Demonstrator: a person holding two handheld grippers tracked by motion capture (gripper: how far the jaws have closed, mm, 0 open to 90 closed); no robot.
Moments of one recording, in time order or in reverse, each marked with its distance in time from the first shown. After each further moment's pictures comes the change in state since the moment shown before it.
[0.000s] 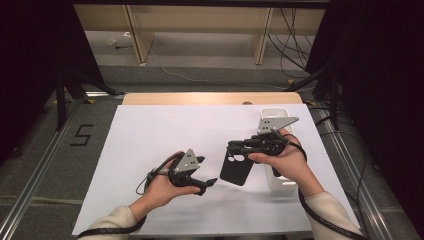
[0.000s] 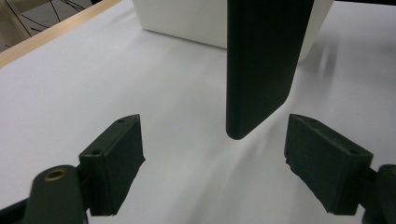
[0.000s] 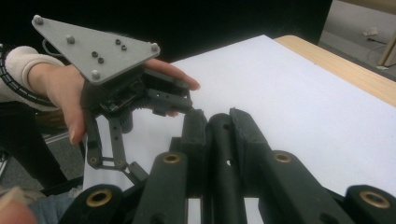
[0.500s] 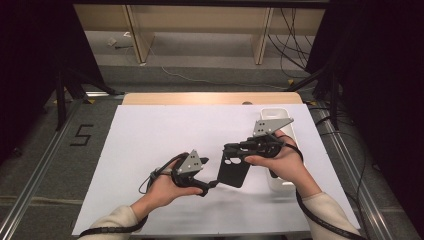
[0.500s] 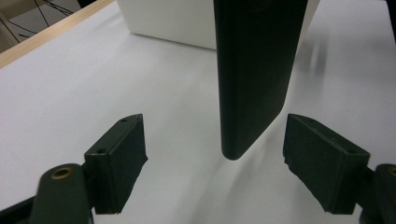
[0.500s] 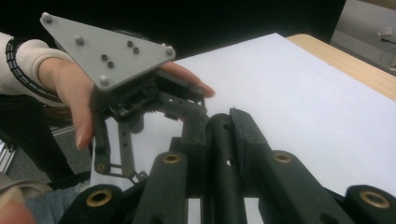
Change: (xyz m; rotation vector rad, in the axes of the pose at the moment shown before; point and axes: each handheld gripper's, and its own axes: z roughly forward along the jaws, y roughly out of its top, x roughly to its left) left arm -0.002 0.002 0.007 0.007 -0.025 0.039; right arm 0.006 0.002 0.008 0.015 0.028 -0.023
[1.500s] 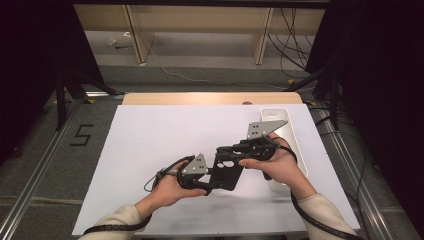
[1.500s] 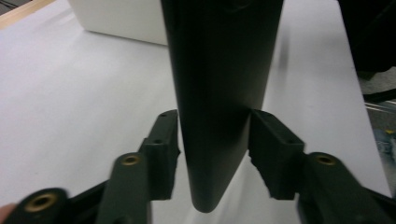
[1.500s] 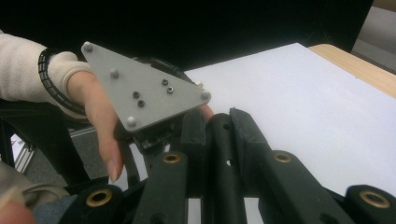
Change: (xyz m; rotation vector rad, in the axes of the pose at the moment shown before) left arm -0.005 -0.002 0.012 0.001 -0.157 0.014; right arm 0.011 0.005 0.012 -0.026 0.065 -0.017
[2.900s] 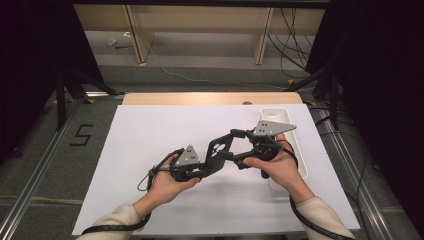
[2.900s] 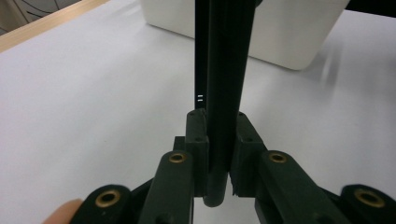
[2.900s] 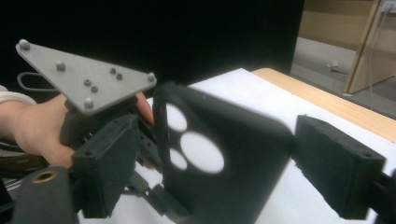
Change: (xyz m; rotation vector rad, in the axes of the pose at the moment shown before) left arm 0.012 0.005 -0.021 0.000 0.191 -0.131; right arm -0.007 -0.013 -0.004 -0.144 -0.208 0.043
